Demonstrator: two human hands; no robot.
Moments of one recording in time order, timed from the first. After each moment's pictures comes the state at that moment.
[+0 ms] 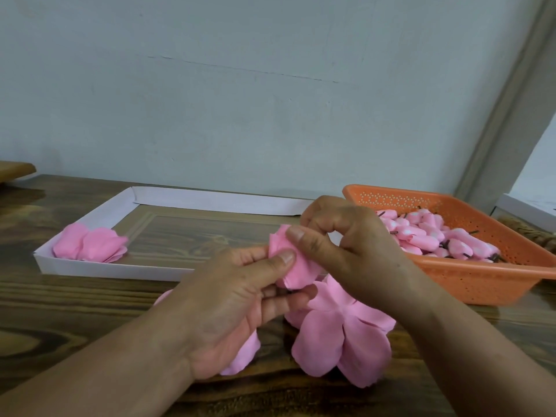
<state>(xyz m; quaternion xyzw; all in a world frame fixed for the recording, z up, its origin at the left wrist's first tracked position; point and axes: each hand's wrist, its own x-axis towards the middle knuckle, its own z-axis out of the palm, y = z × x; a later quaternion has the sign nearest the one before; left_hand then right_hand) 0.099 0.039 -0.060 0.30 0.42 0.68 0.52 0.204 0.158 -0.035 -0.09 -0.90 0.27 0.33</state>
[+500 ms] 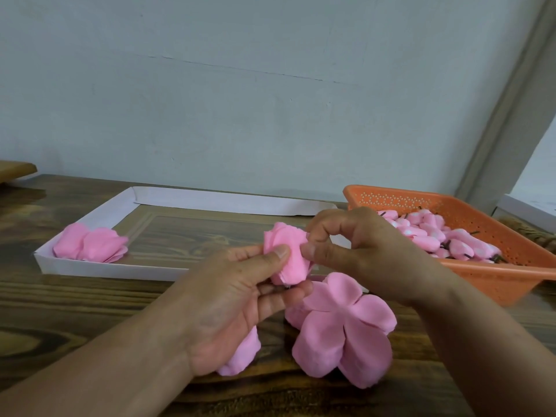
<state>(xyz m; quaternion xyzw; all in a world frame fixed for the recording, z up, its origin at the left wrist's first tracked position) 0.096 0.040 -0.060 0.26 0.42 0.70 0.52 0.212 0.175 -0.031 -0.11 -0.92 0.31 0.23</state>
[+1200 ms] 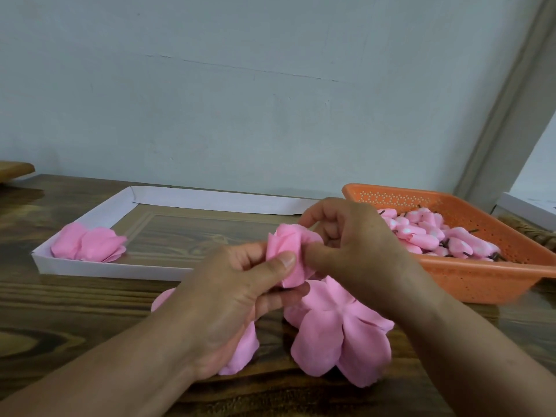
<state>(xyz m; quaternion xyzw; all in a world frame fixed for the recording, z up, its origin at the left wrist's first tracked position) 0.101 0.041 -0.066 0.34 0.45 0.69 0.45 0.204 0.150 -0.031 -0.19 -0.86 0.35 0.31</state>
